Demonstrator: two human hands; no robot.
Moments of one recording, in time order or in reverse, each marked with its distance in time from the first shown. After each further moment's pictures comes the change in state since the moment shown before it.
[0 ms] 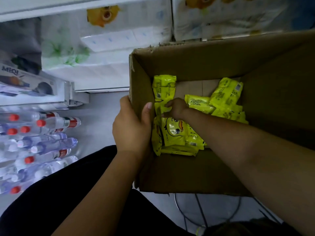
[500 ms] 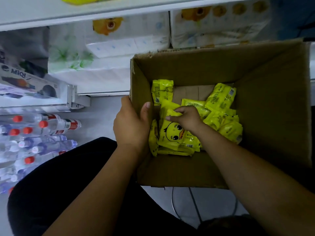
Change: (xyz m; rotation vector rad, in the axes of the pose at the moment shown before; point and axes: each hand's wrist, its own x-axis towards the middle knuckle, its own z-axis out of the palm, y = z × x) left_hand 0.001 -0.001 0.000 0.025 0.005 0.008; right_hand -0.077 0.017 -0.013 0.555 0.192 -0.022
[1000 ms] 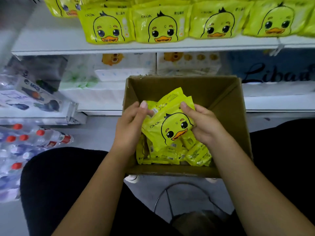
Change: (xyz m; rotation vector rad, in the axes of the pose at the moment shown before) left_hand -0.070 0.060 -0.035 -0.655 -0.172 -0.039; right_hand -0.145 -0.068 -0.112 0.733 -0.078 -0.121
